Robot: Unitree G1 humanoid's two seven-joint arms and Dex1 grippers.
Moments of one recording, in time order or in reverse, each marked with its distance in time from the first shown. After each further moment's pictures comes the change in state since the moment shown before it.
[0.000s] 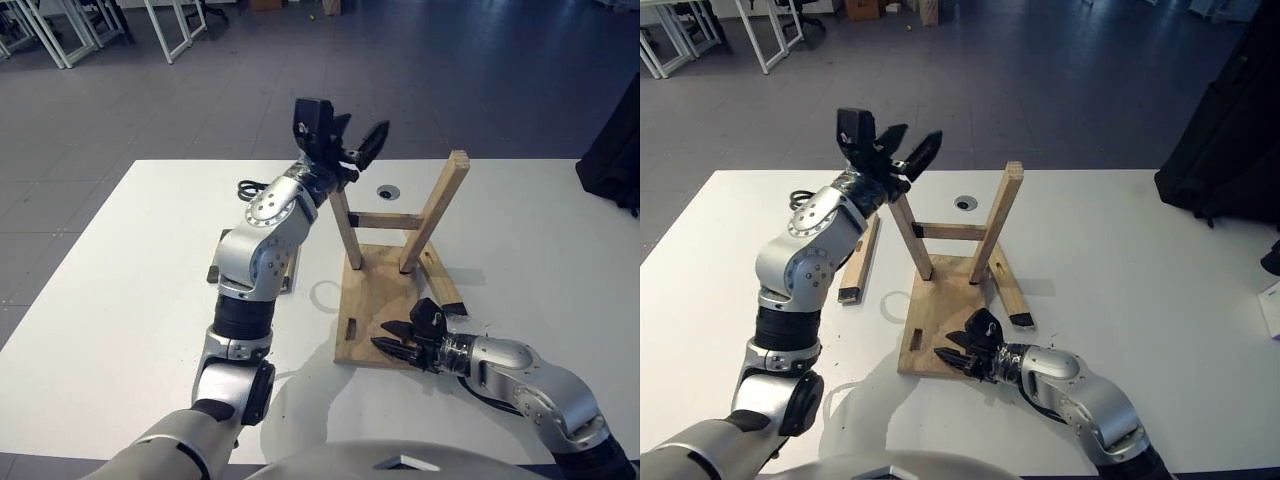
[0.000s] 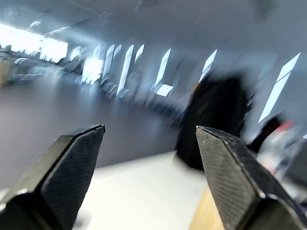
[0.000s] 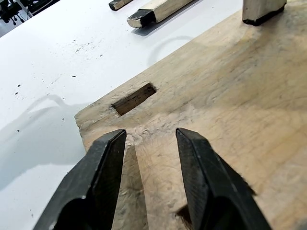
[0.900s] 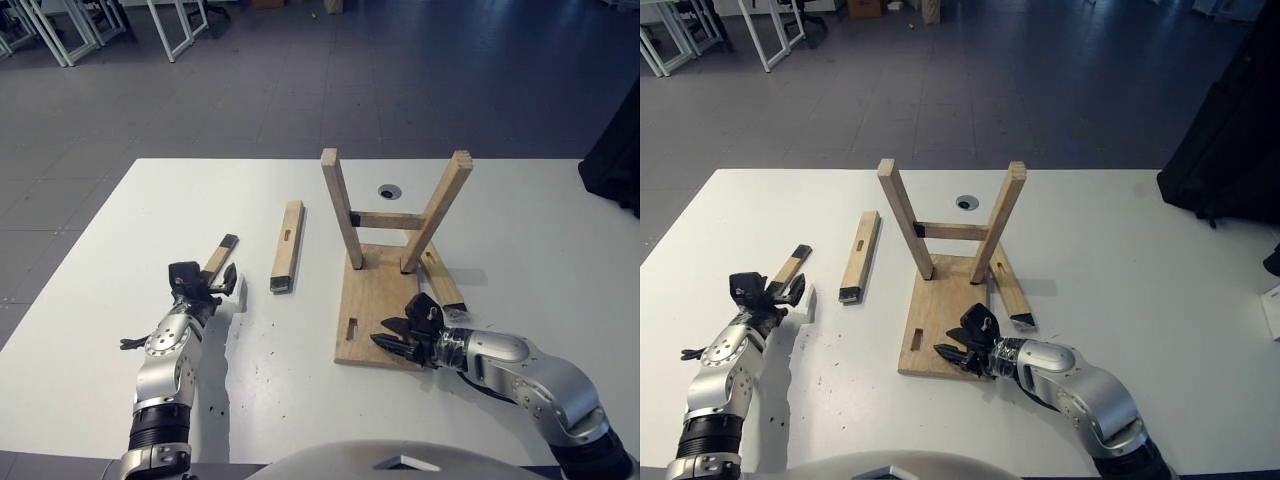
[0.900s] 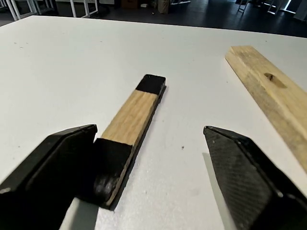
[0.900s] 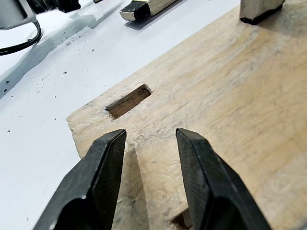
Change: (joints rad) left arm 0.731 0.308 0.115 0.462 0.405 -0.469 -0.051; right arm -0.065 0.018 -0.014 -0.055 0.003 0.144 -0.051
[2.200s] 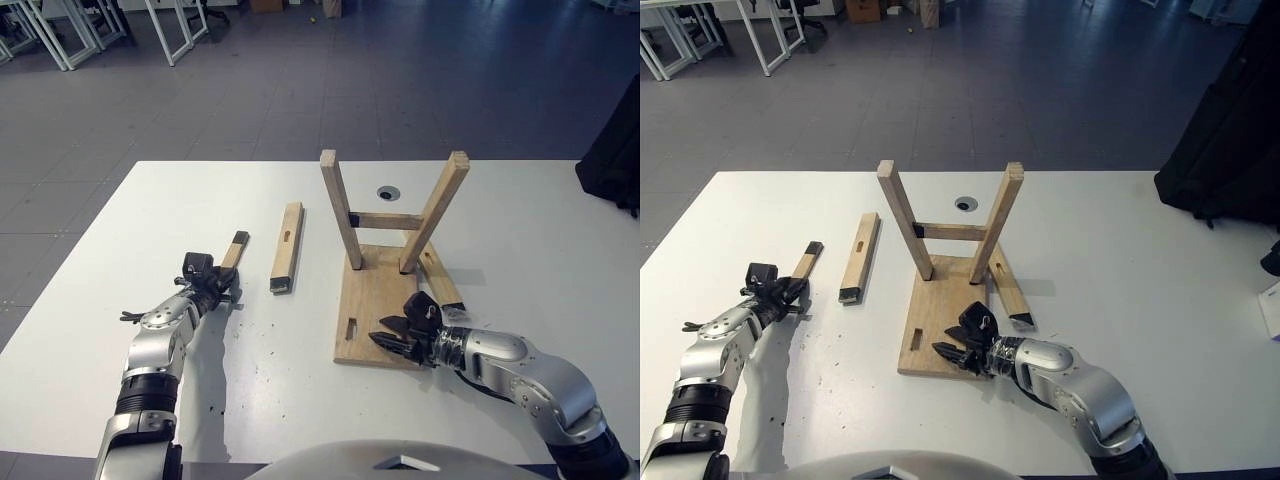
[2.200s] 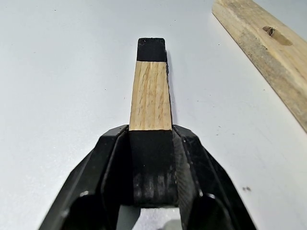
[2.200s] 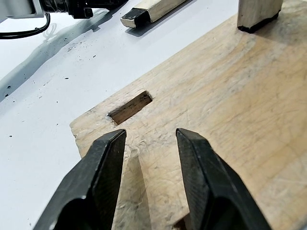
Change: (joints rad) left arm -0.117 0.083 -0.086 0.121 0.017 0.155 -0.094; right arm -0.018 0.017 -0.005 -0.001 0.000 0.011 -0.010
